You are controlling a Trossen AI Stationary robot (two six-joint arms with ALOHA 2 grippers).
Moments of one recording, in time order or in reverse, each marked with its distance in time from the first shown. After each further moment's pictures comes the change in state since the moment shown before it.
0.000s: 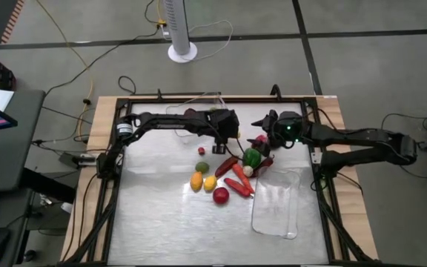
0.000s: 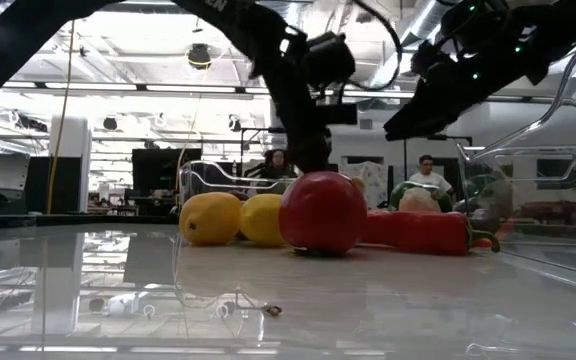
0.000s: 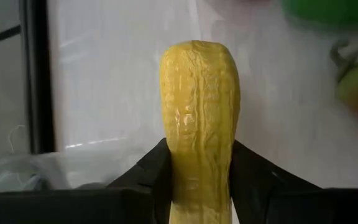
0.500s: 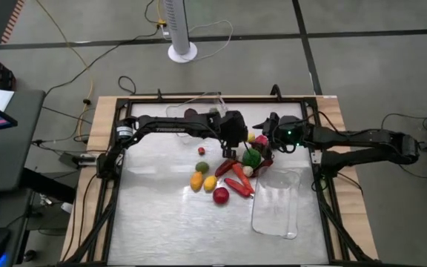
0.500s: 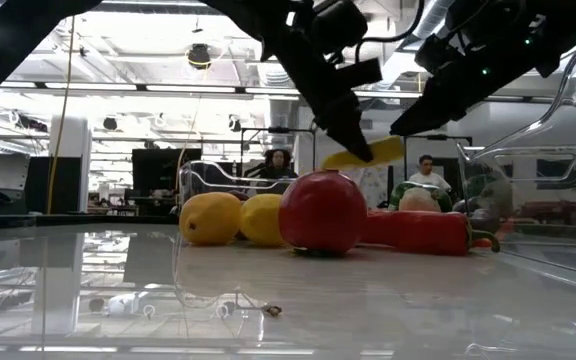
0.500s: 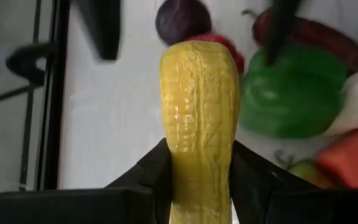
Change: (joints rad) left arm -0.056 -0.002 0.070 0.134 0.091 -0.012; right arm 0.066 -0.026 0.000 -0.064 0.086 -0.063
